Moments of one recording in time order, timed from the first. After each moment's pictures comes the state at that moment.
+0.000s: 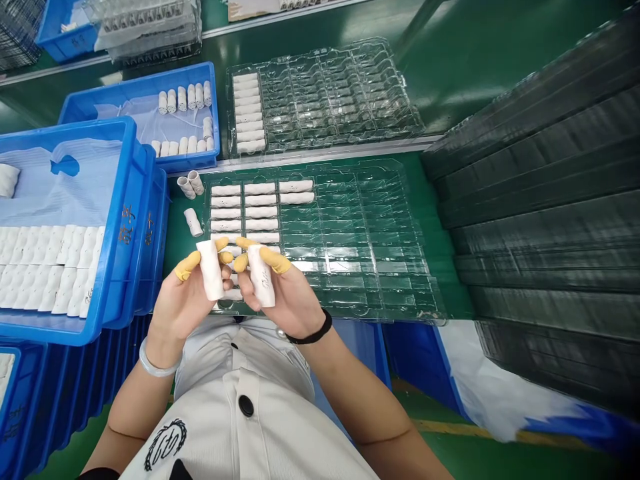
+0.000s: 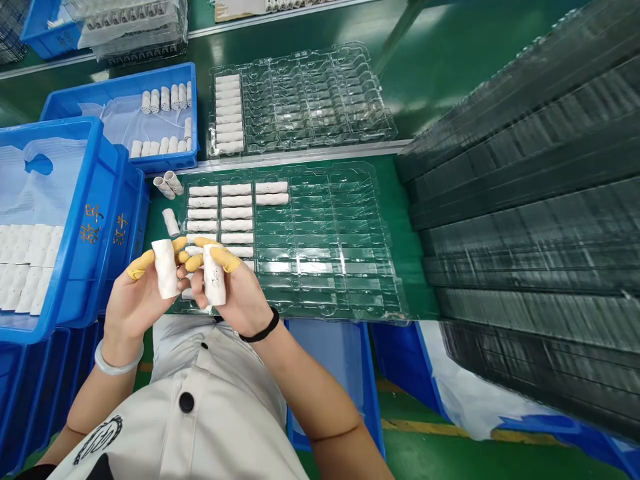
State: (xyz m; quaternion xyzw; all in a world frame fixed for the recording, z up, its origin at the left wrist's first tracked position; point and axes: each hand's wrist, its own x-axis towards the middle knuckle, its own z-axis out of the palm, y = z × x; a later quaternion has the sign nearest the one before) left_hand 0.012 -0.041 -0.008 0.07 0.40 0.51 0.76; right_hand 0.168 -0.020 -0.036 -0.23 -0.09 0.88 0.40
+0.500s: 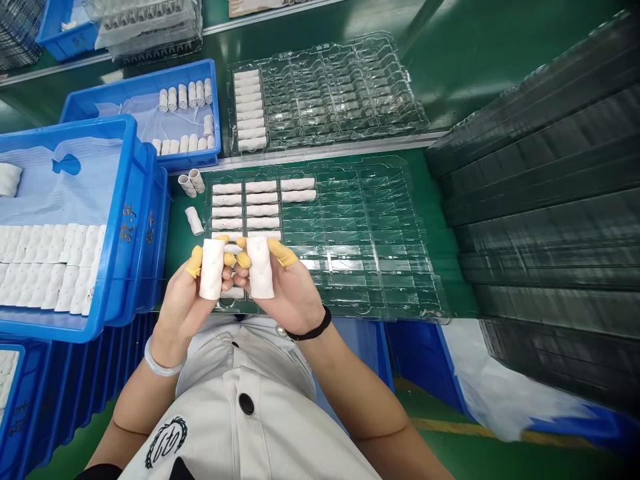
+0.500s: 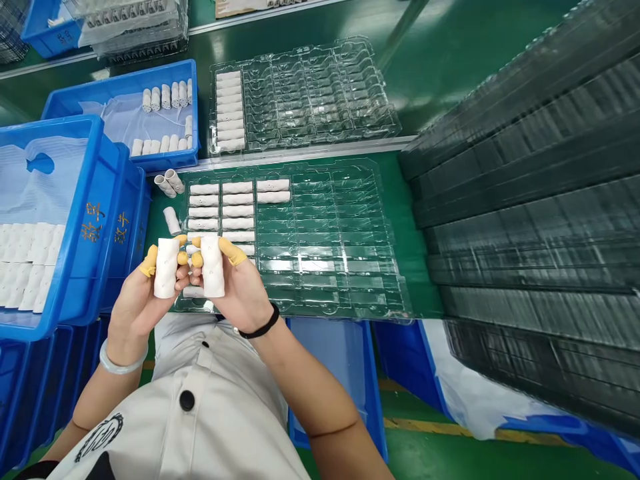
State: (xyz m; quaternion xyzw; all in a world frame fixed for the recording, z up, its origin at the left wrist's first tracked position) left_hand 0.022 -0.040 -0.011 0.07 0.47 0.53 0.70; right_hand 0.166 -0.015 -0.030 -0.25 -0.02 0.88 0.40
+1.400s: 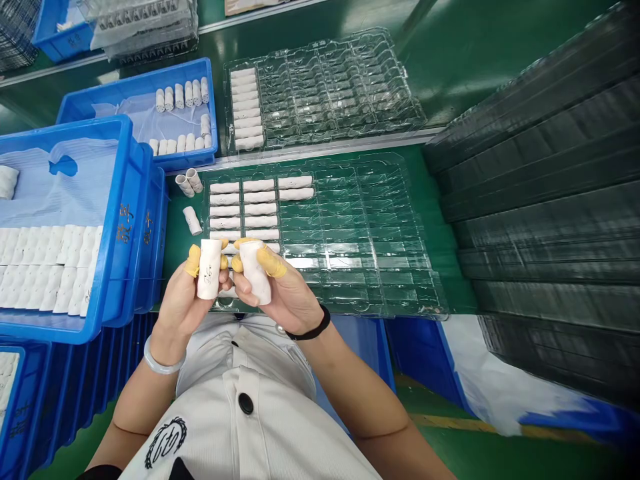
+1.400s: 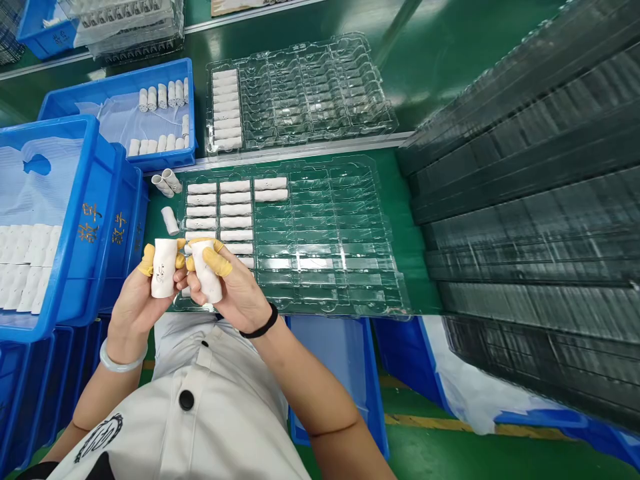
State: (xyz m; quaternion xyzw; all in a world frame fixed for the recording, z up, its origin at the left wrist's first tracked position) left_hand 0.019 -0.044 -0.020 0.15 0.48 0.51 0.70; right_hand 0.168 -0.022 -0.041 -0.19 -0.13 0.88 0.41
